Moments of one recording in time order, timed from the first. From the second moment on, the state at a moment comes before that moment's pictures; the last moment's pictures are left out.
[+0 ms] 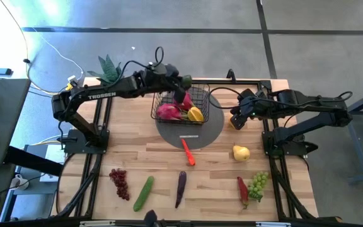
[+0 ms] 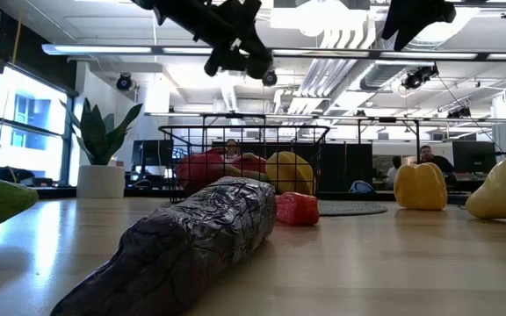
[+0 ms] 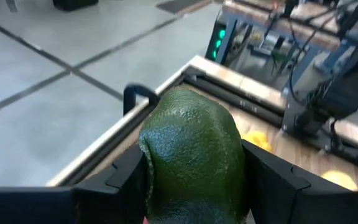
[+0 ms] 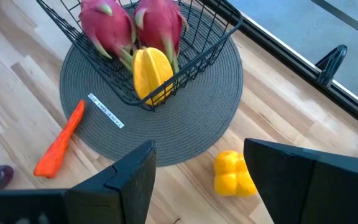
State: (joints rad) left arm 0.51 1.56 1.30 -0.12 -0.04 -0.20; right arm 0.03 1.13 1.33 -1.25 0.44 0.70
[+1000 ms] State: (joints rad) left arm 0.51 1.83 1.30 -0.01 0.01 -0.31; right arm 0.03 1.13 1.33 -1.25 0.43 0.83
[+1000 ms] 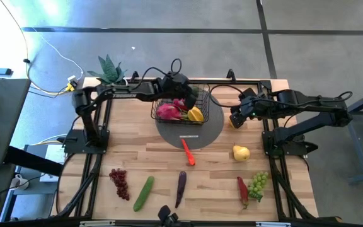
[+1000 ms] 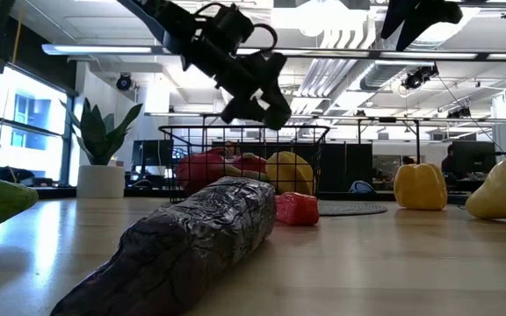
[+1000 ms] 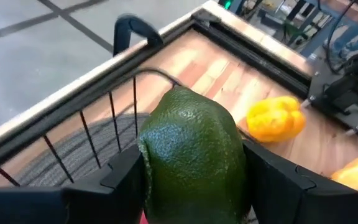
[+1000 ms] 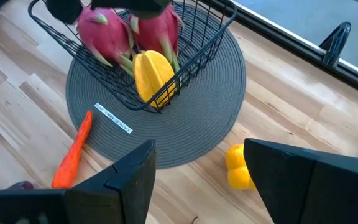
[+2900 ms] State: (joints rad) left arm 0.47 1.31 1.30 -0.49 0.04 -0.34; right arm 0.03 1.13 1.33 -1.42 0.21 0.94
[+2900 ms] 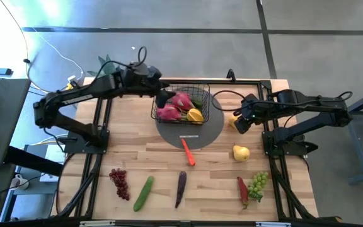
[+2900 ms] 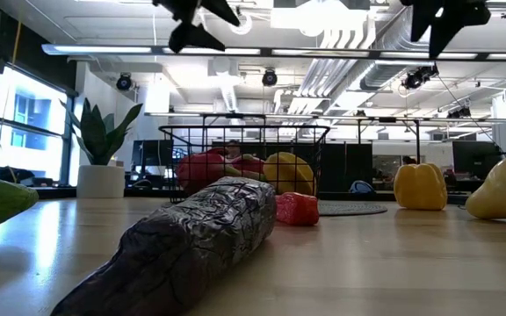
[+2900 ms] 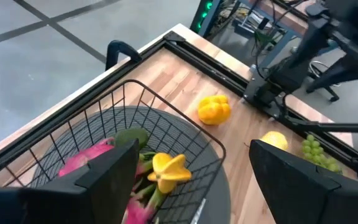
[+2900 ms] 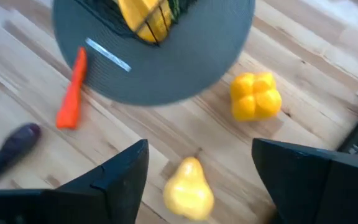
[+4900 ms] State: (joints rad) left arm 0.39 1.26 1.30 -0.62 -0.02 -0.33; right arm 0.13 1.39 1.03 -1.23 -0.09 1.05
